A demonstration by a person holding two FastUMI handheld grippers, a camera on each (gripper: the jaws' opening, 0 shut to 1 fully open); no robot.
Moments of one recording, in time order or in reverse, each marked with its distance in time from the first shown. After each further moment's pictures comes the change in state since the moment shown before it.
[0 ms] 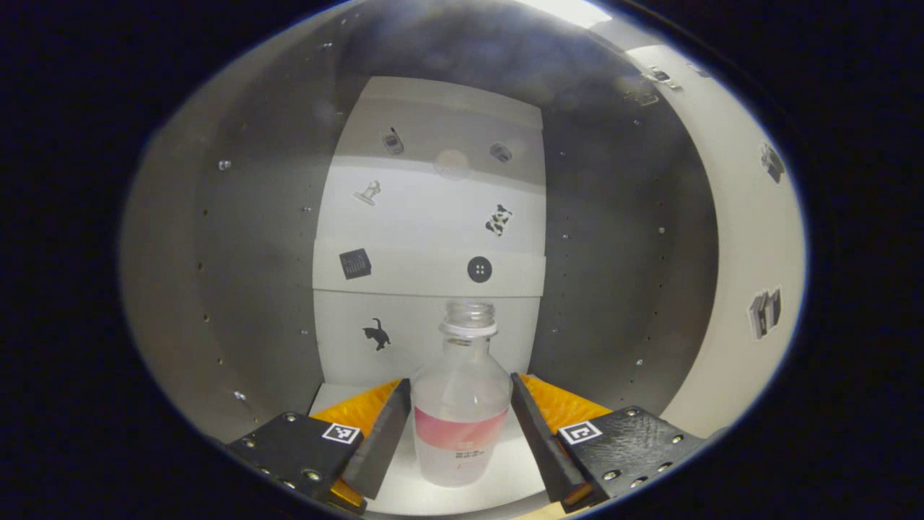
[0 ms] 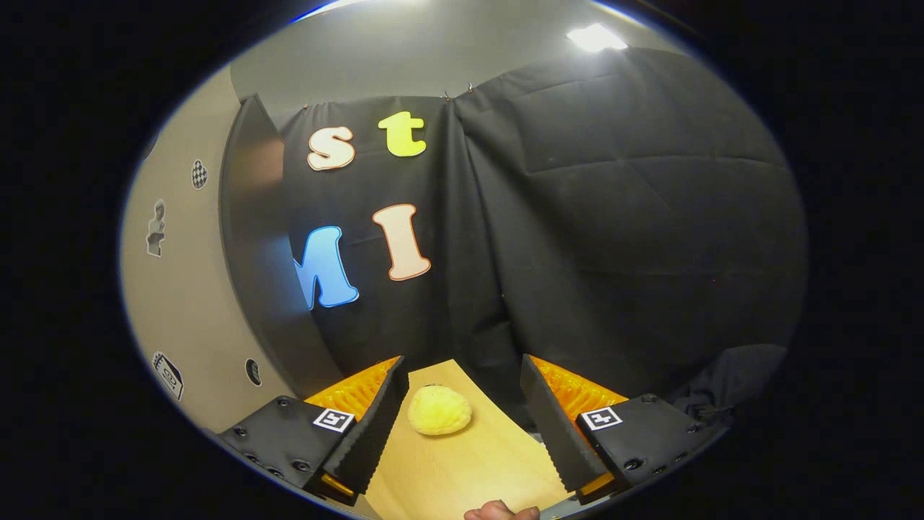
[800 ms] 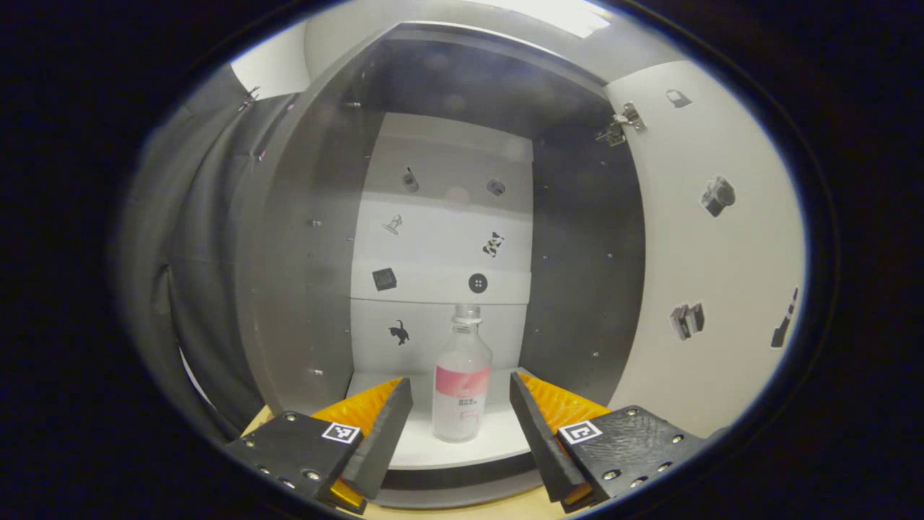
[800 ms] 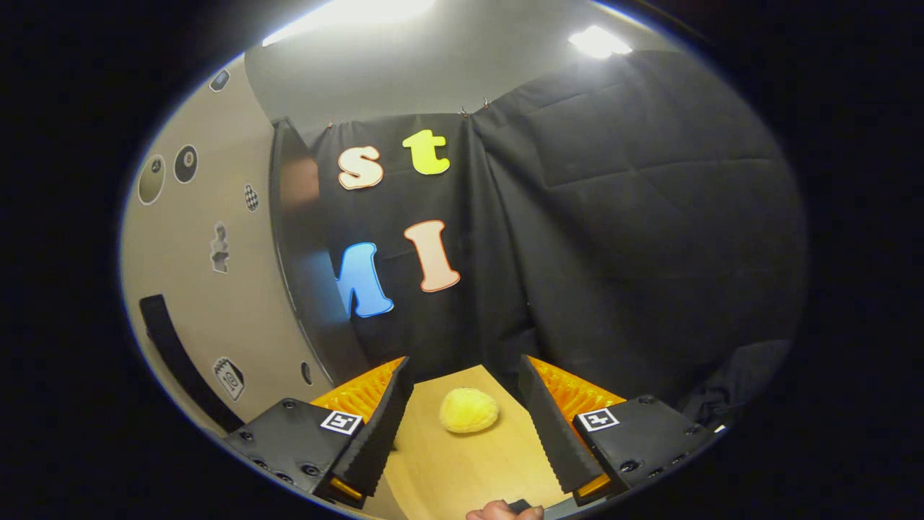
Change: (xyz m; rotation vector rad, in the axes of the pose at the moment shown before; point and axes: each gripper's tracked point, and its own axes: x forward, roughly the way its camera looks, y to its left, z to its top) left arm -0.092 0.003 0.029 0.000 -0.052 0.032; right arm -0.024 0.013 0.004 0.005 -0.054 0.091
